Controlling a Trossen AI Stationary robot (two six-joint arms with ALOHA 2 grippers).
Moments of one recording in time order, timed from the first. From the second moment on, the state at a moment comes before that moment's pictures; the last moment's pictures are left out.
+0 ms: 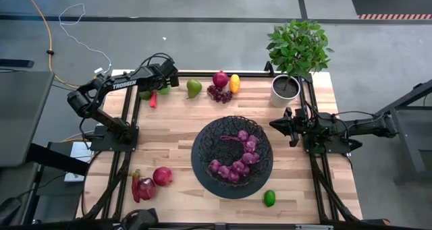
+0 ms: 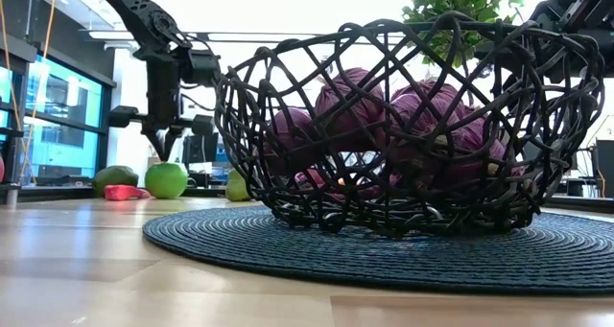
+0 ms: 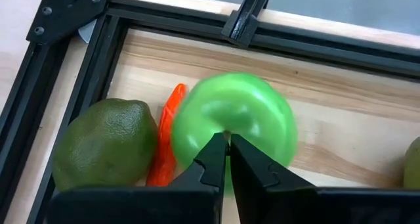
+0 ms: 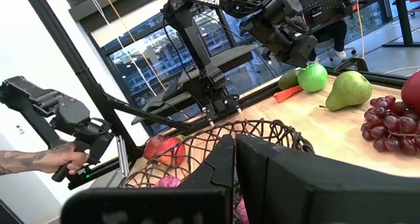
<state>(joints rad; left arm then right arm) 0.92 1.49 0.91 -0.70 -0.48 -0.91 0.05 0.17 0.01 0.25 0.12 0.42</state>
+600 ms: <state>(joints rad) 0.85 1.13 0.93 -0.55 -0.39 -0.74 0.05 0.17 0.01 0.24 0.12 0.42</state>
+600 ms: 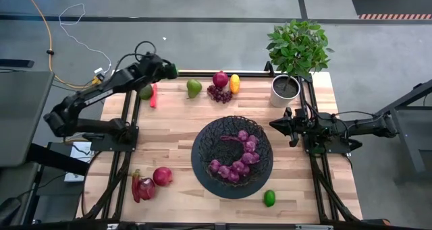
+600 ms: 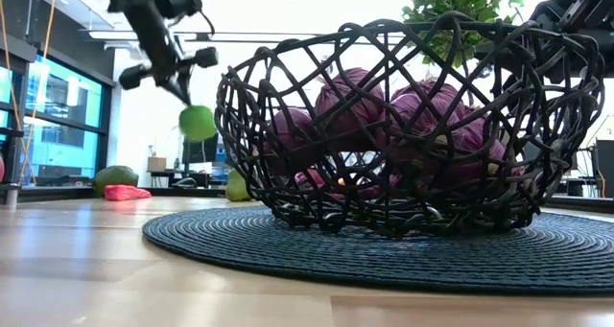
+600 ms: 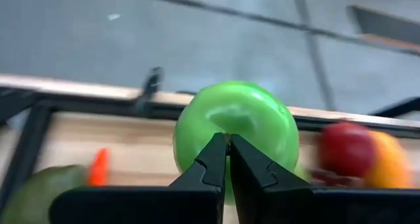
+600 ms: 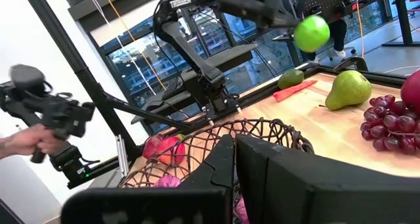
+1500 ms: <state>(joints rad) 0.05 1.15 1.18 -0.23 -0.36 -0.36 0.05 0.17 0.02 0.36 0.11 0.46</state>
